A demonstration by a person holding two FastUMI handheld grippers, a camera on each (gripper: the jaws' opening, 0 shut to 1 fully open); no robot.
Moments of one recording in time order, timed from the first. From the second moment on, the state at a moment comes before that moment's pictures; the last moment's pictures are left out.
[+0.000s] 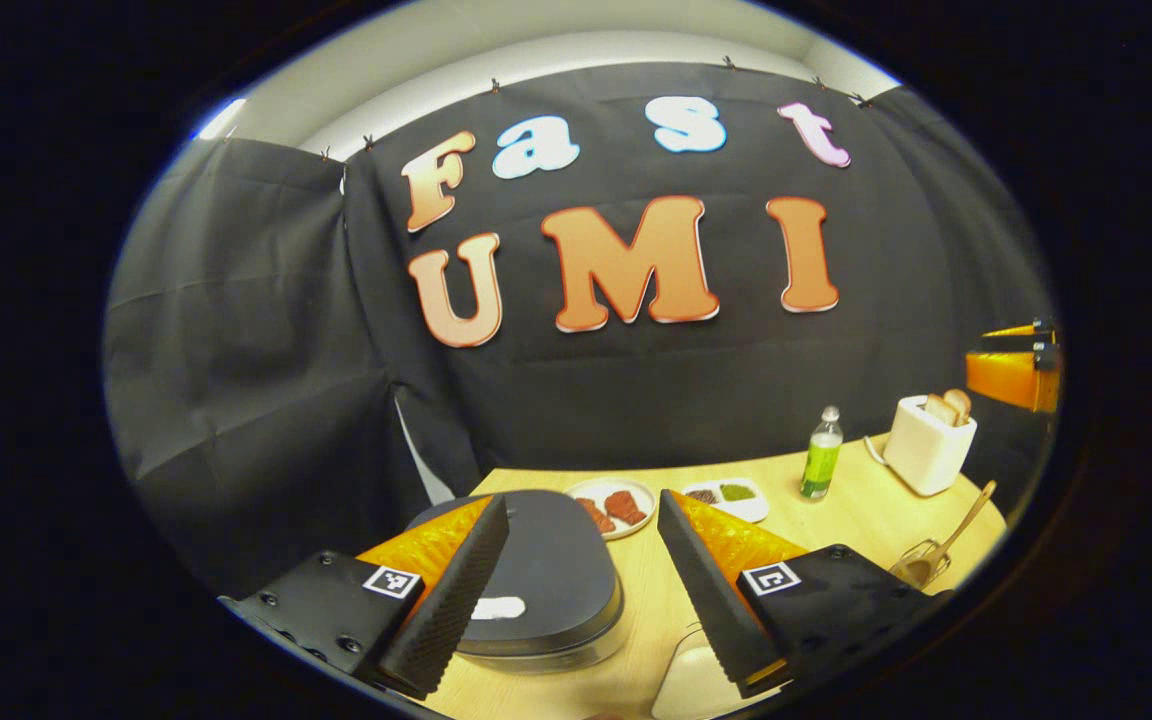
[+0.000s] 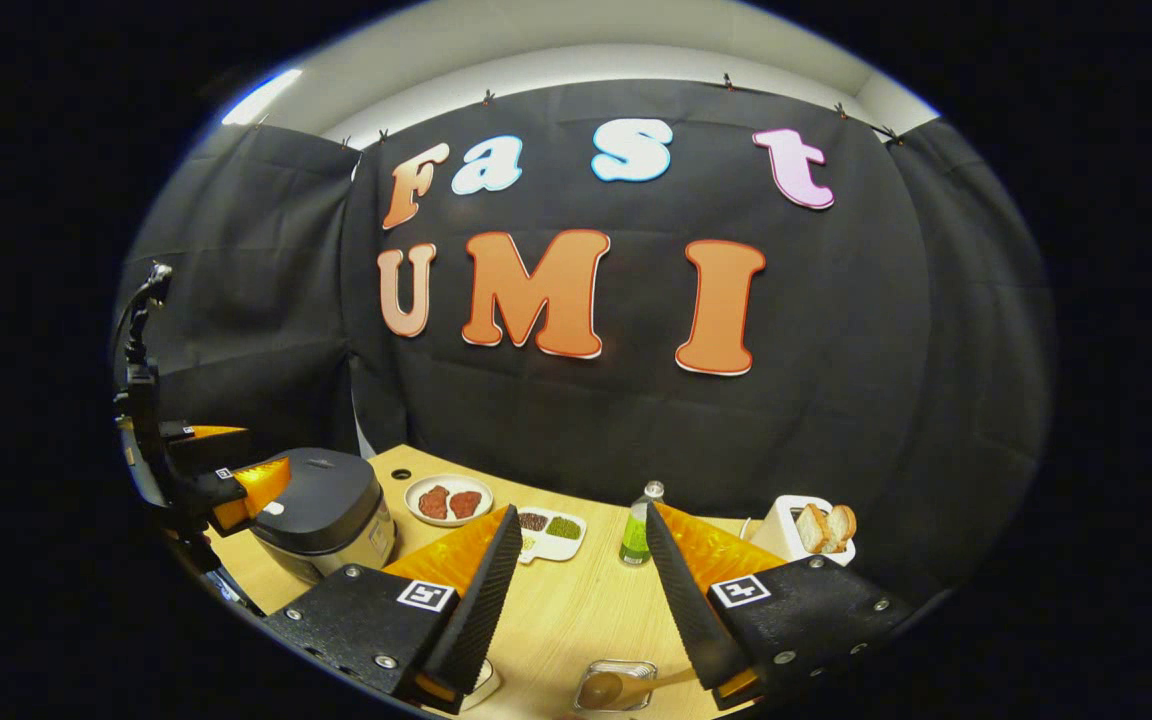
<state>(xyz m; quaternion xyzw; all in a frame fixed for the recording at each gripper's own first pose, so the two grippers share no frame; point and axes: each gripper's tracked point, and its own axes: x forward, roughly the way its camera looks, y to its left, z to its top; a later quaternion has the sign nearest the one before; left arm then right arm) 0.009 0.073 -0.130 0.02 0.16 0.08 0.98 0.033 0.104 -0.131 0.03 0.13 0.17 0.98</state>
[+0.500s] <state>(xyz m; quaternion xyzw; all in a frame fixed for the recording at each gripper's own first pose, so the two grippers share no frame) 0.014 0.026 -0.049 0.01 0.06 0.04 1.00 0.036 0.090 -0.078 0.04 0.06 0.15 0.99</state>
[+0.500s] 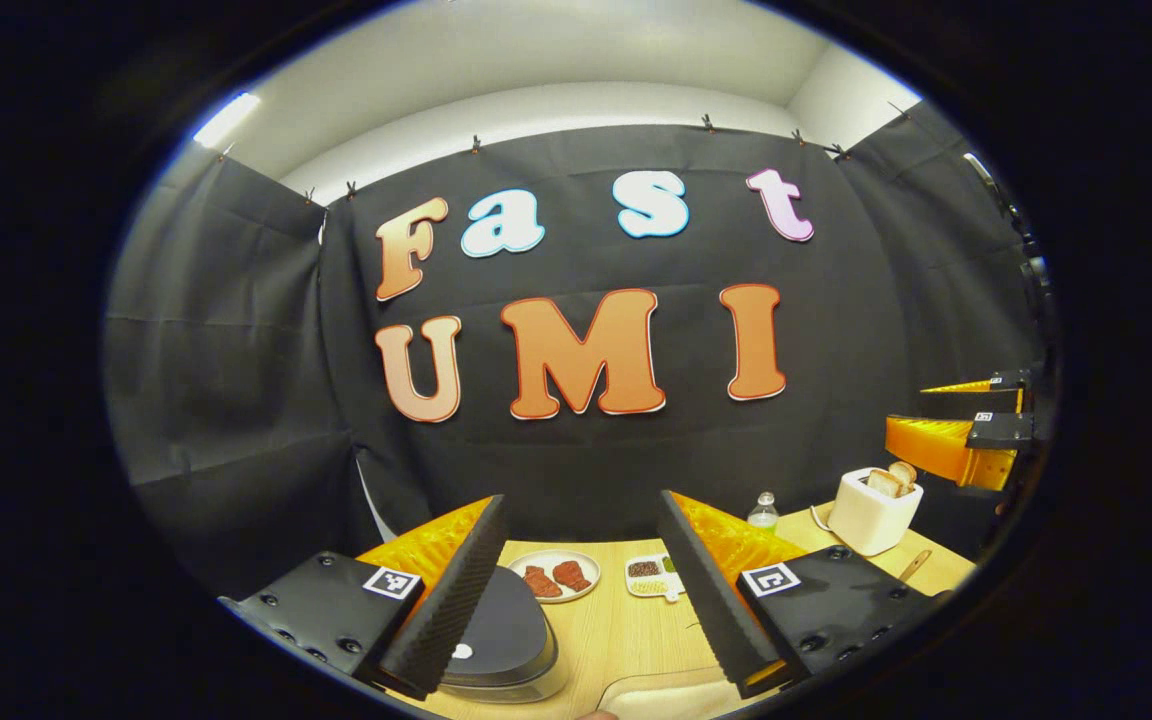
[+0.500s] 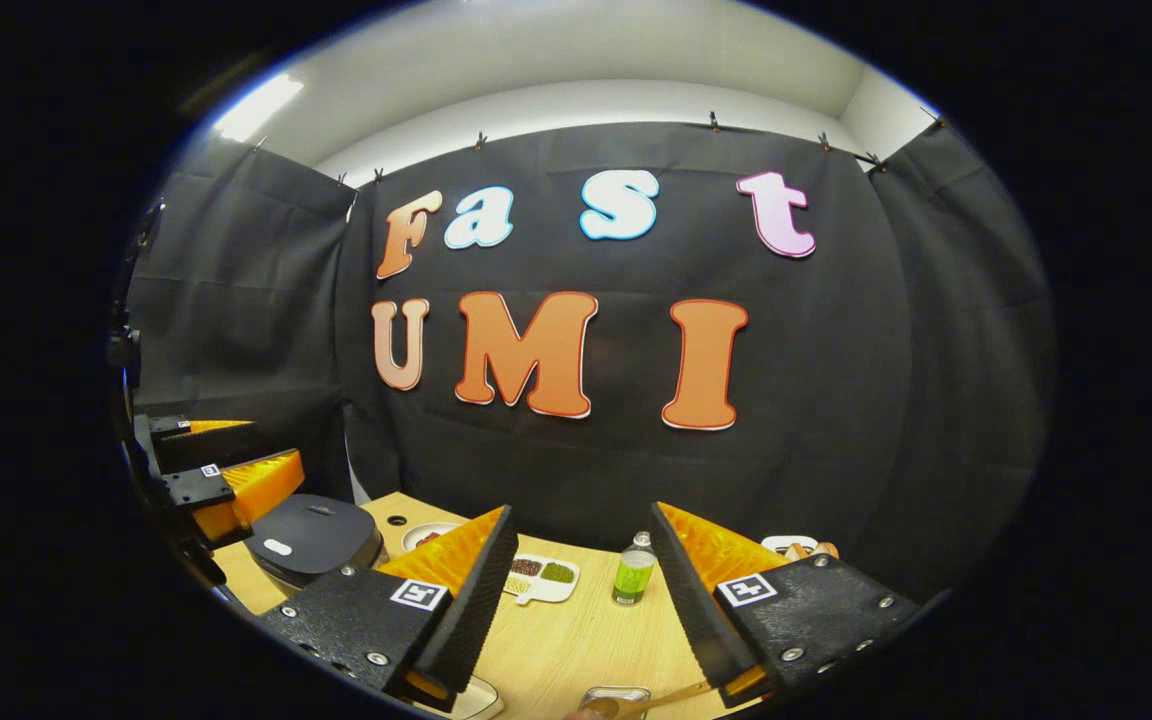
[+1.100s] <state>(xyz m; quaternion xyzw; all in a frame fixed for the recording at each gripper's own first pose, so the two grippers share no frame) 0.014 0.031 -0.043 0.01 0.06 0.04 1.00 0.034 0.094 -0.063 0.03 0.04 0.14 0.99</state>
